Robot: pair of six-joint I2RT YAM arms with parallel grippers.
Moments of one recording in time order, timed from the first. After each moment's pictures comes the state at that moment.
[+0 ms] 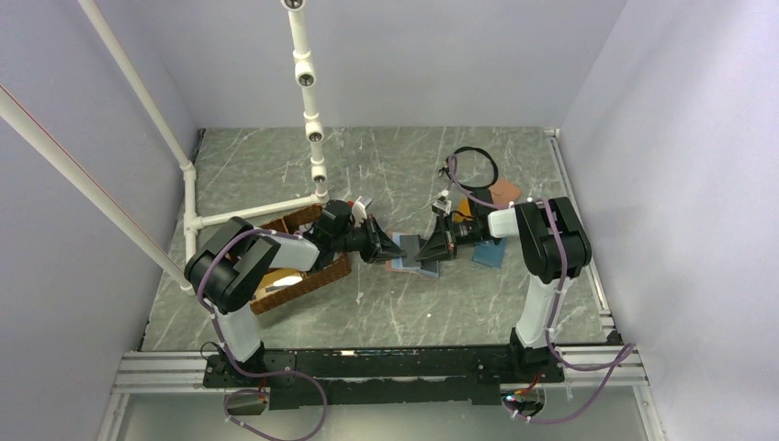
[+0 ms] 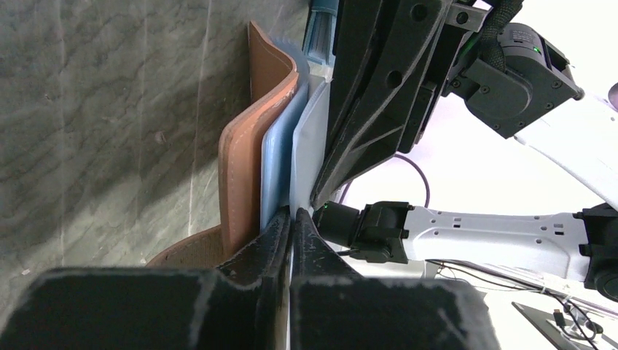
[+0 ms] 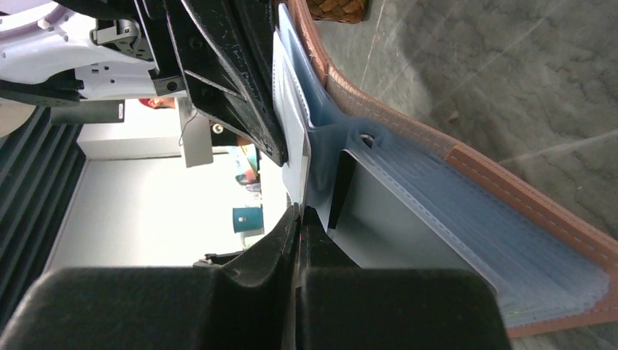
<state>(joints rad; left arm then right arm) -0.60 1.79 0.74 0.60 0.65 -1.22 0.18 1.93 0.88 -0.10 -1.41 0.32</state>
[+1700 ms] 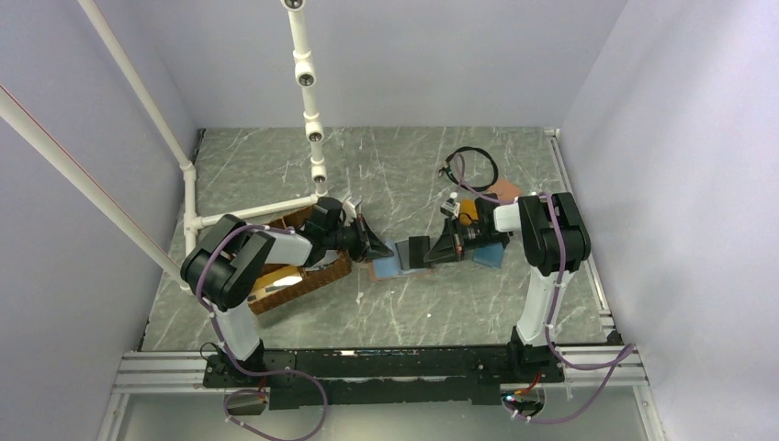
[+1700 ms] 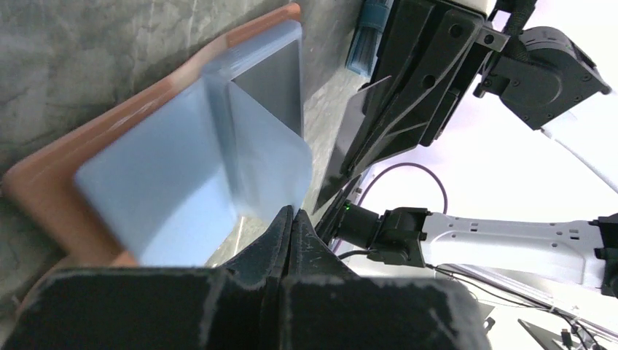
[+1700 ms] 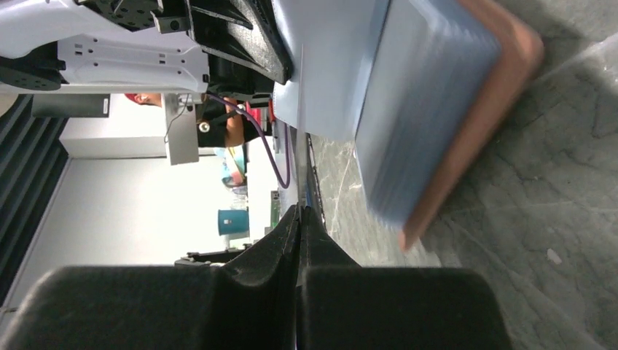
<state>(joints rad) -0.53 1.79 0.74 0.48 0.69 -1.14 0.12 2.00 0.94 -0.36 -1.42 0.01</state>
